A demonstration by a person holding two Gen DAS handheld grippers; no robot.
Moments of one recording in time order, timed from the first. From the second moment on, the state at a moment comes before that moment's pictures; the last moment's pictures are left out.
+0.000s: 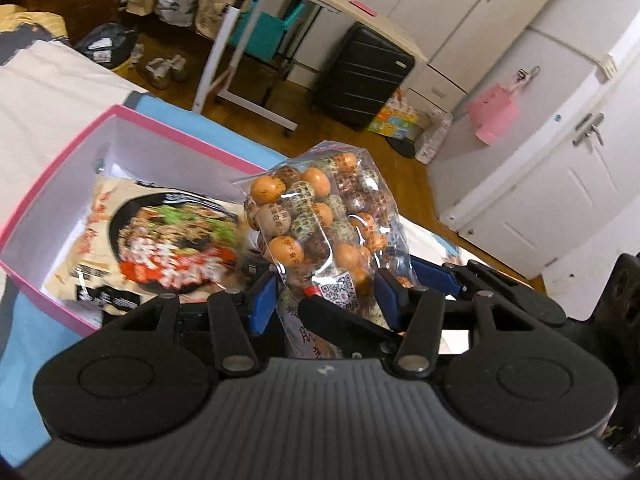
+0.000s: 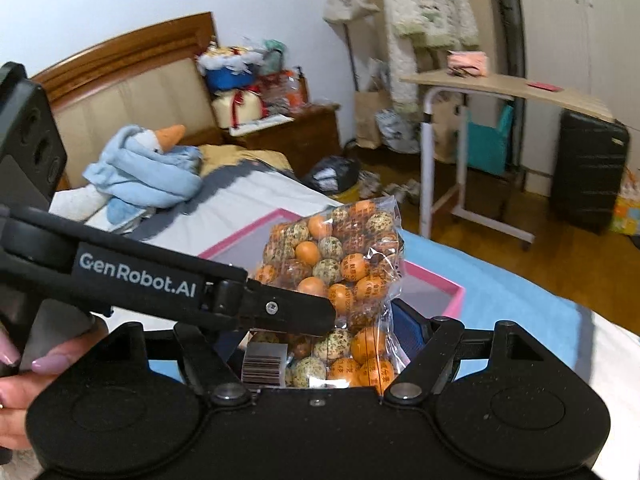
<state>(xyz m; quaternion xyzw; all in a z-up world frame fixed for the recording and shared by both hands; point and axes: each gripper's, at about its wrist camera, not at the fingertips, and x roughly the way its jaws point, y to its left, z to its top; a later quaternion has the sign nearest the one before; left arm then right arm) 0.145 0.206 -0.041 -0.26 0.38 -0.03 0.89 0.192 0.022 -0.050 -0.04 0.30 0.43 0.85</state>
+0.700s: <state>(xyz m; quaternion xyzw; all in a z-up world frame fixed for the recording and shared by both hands) 0.178 0.169 -0.085 -0.10 0.42 0.04 0.90 0.187 0.039 -0.107 -0.12 0.24 0.40 0.88</state>
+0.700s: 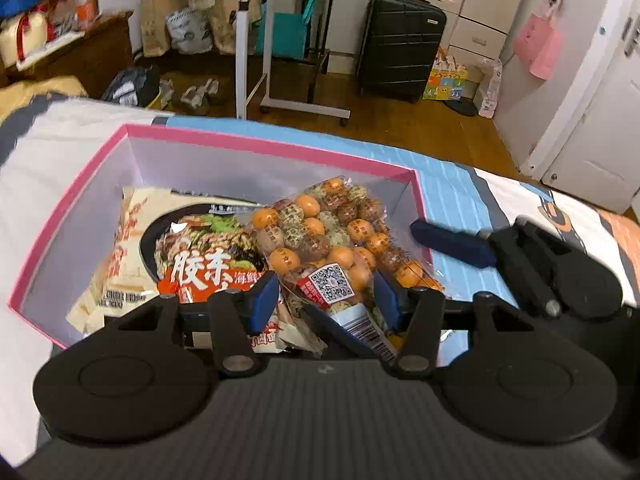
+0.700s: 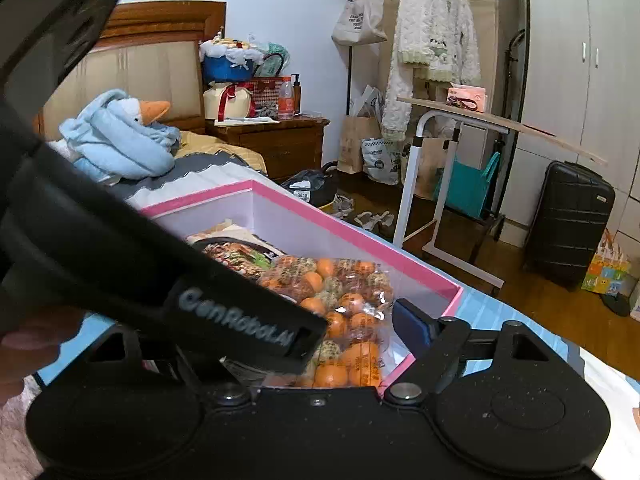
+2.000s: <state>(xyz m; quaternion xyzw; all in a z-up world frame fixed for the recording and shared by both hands) 0.004 0.088 0.021 -0.05 0.31 -0.03 0.95 0.037 -0.148 0.000 -0.01 0.30 0.13 0.94</state>
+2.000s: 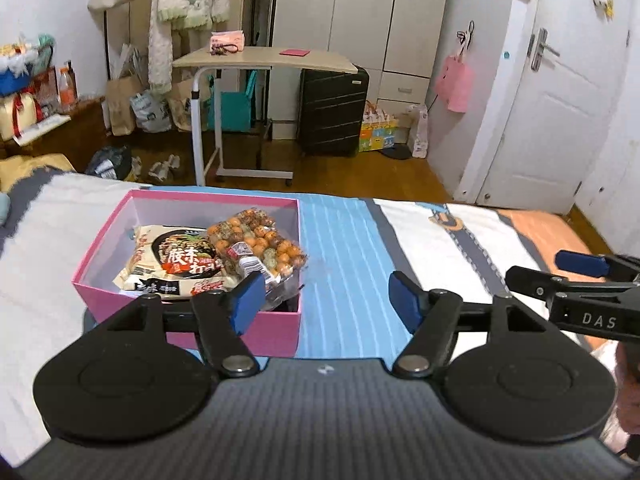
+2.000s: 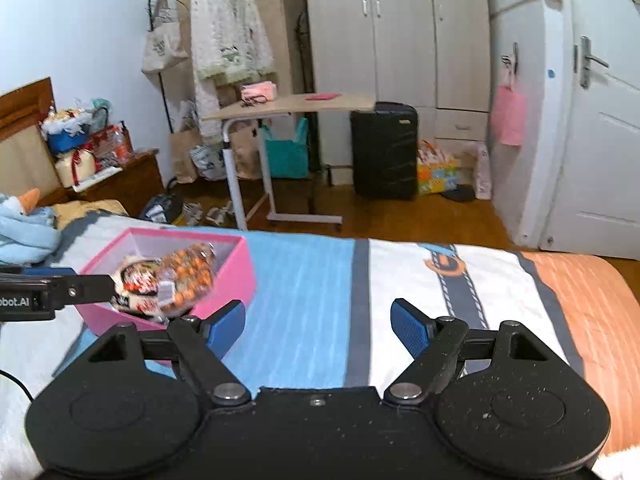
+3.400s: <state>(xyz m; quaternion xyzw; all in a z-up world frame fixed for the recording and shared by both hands) -0.041 0.079 -0.003 -0.05 0.29 0.01 0.96 -0.025 -0.144 -0.009 -0.02 0.31 0.08 0.95</state>
